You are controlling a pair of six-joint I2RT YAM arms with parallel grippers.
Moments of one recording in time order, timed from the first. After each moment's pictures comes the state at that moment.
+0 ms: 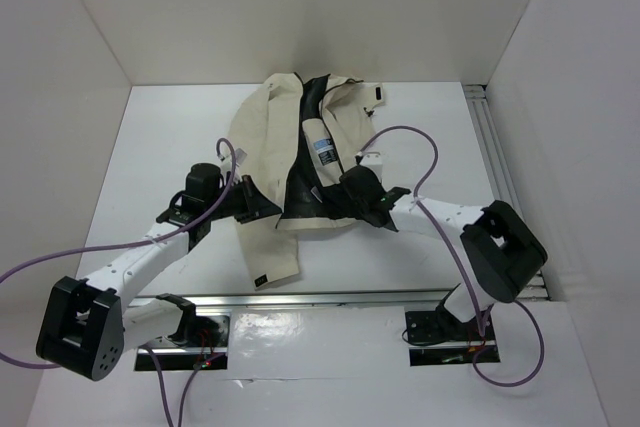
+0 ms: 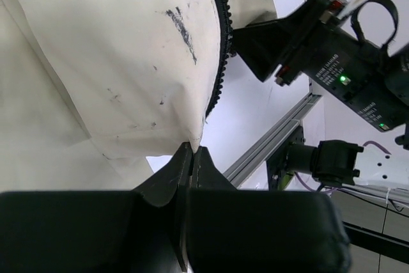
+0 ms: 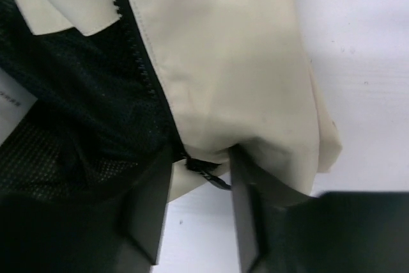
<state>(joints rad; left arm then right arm) -0.30 1.12 0.59 -0.01 0.56 -0.73 0.71 1.52 0.82 -0.20 0.42 0.56</state>
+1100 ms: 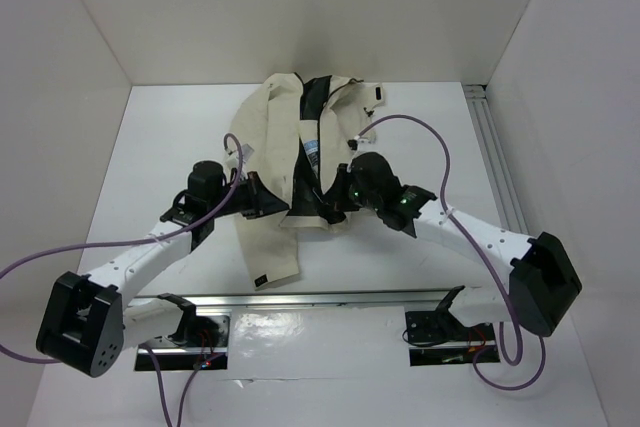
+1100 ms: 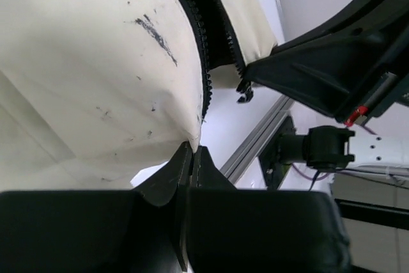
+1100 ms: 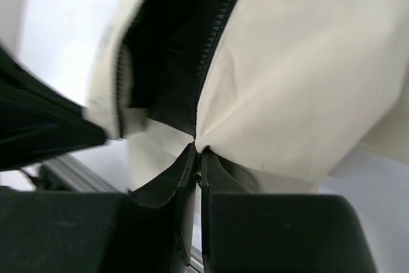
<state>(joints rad) -0.34 1.14 0.60 0.09 0.61 -0.70 0.74 1.30 0.88 -0.17 0.03 0.63</state>
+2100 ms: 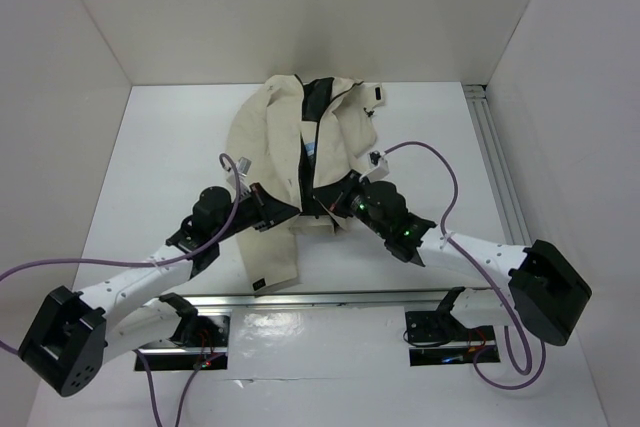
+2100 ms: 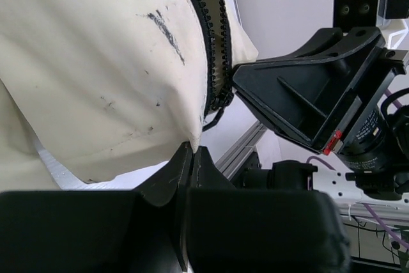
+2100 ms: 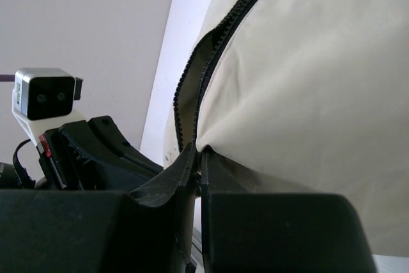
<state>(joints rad) -0.53 1.01 0.42 0.35 0.33 -0.98 0.81 1.23 0.58 0.46 0.13 1.01</state>
